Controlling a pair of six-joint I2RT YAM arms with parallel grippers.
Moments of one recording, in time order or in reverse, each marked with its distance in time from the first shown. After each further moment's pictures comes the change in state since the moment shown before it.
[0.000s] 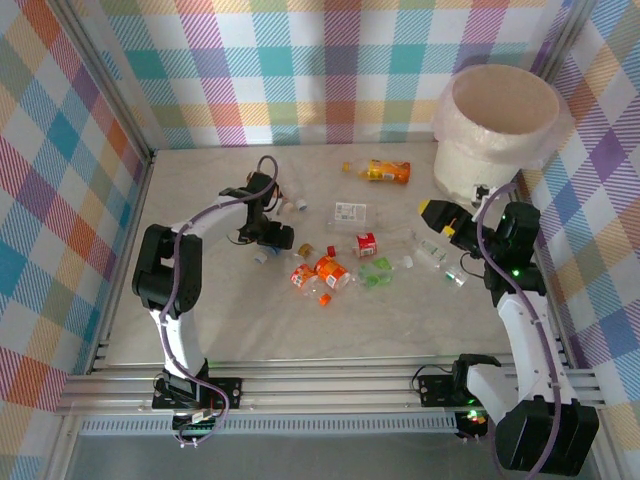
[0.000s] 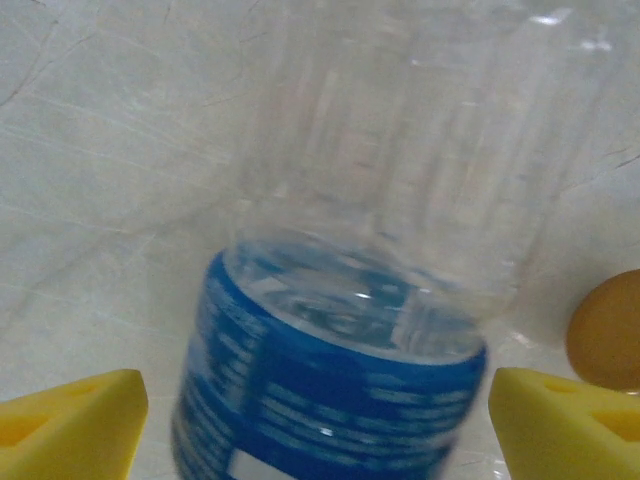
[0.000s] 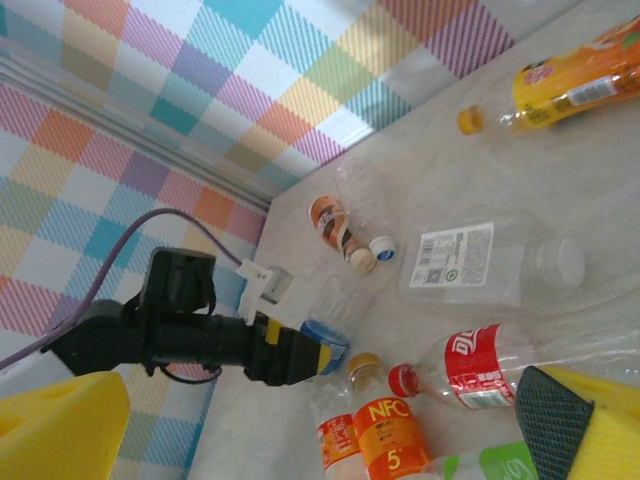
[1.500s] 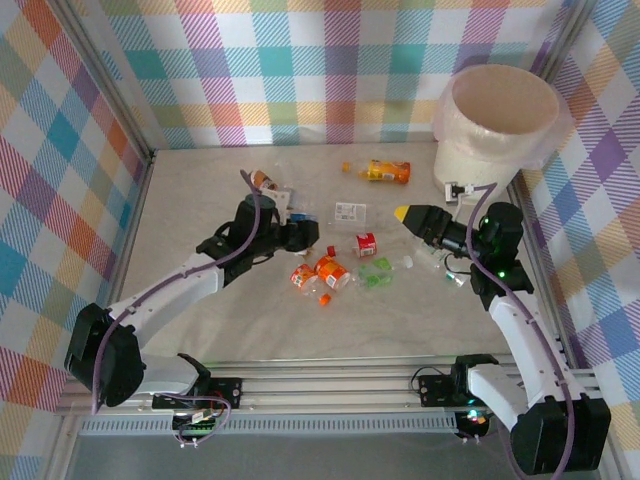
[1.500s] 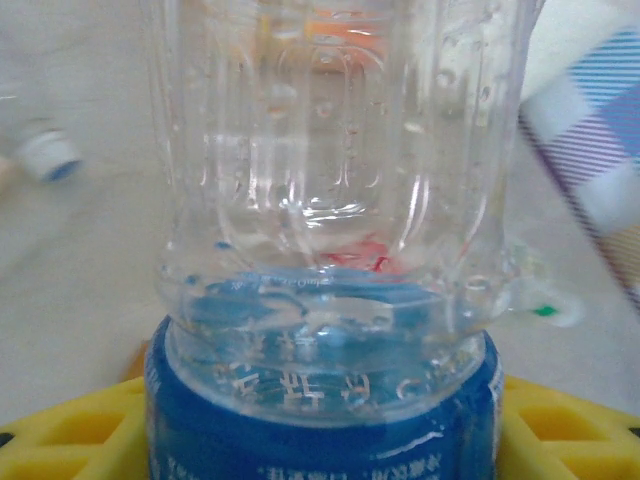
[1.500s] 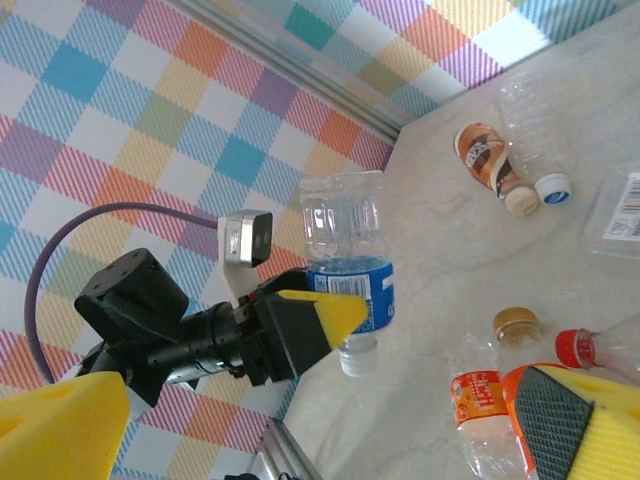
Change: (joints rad) left arm -0.281 -0.588 -0.423 0.621 0.122 -0.368; right arm 0.185 0.005 -0.025 0.218 -0.123 0.178
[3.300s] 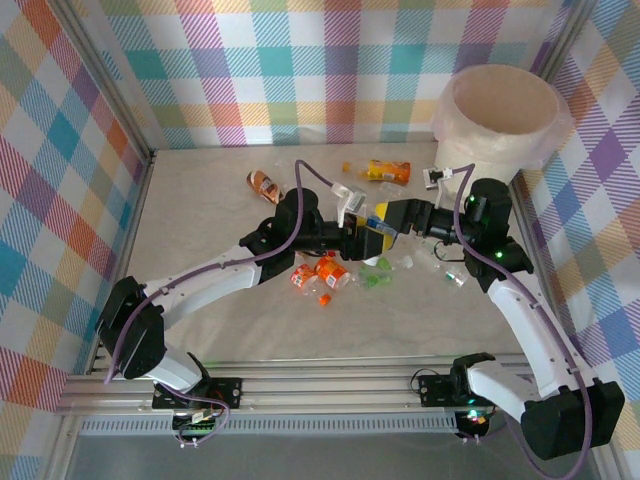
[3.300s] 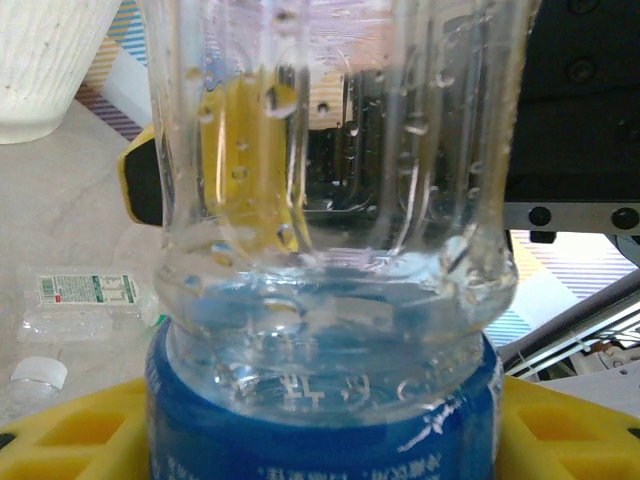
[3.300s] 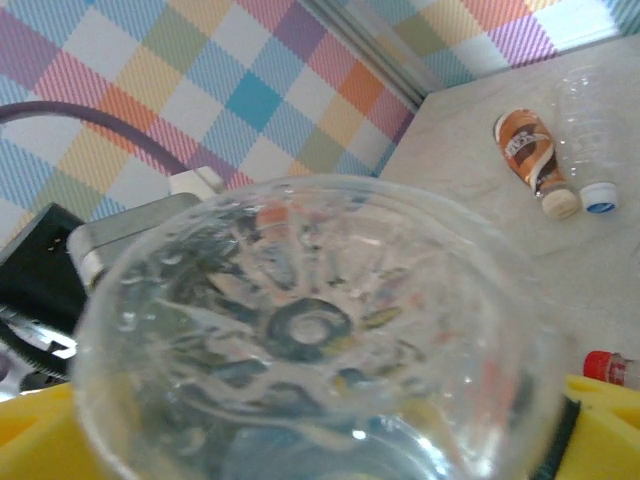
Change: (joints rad) left arm -0.217 0.193 0.198 0.320 0.446 -0.071; right arm 0.138 0.095 0.234 -0.241 0.031 -0.227
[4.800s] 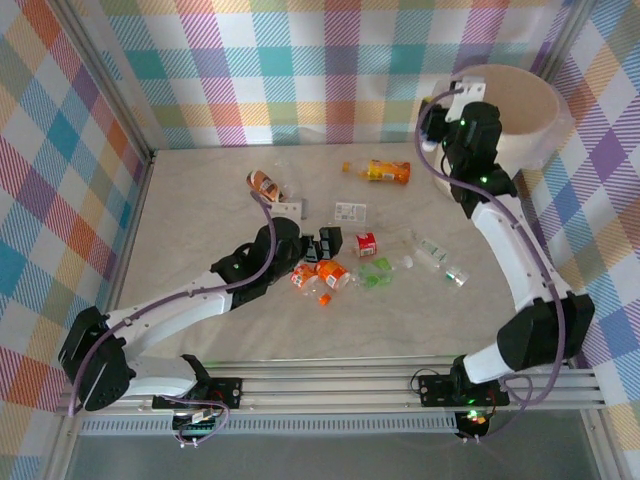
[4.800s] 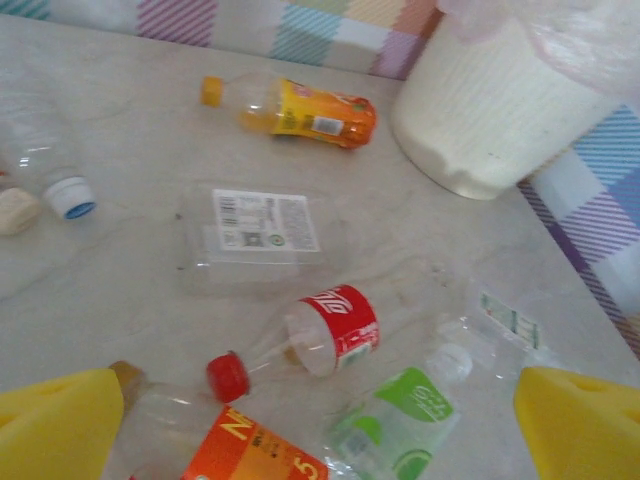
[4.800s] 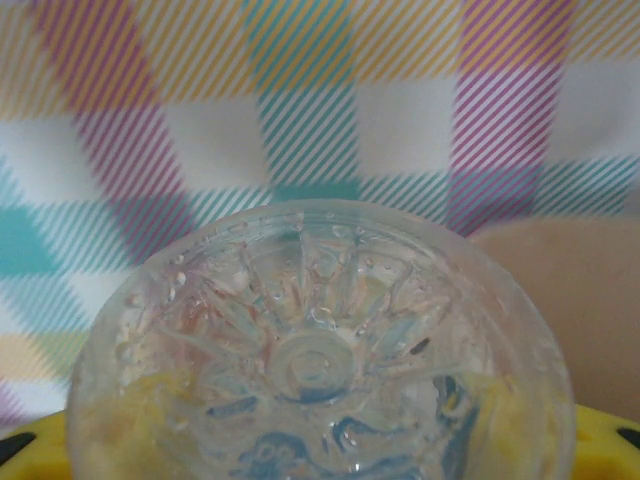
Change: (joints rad) left arm -0.012 -0.251 -0.248 -0.259 -0.894 -0.035; right arm -0.027 0.481 0.556 0.127 1.088 -0.585
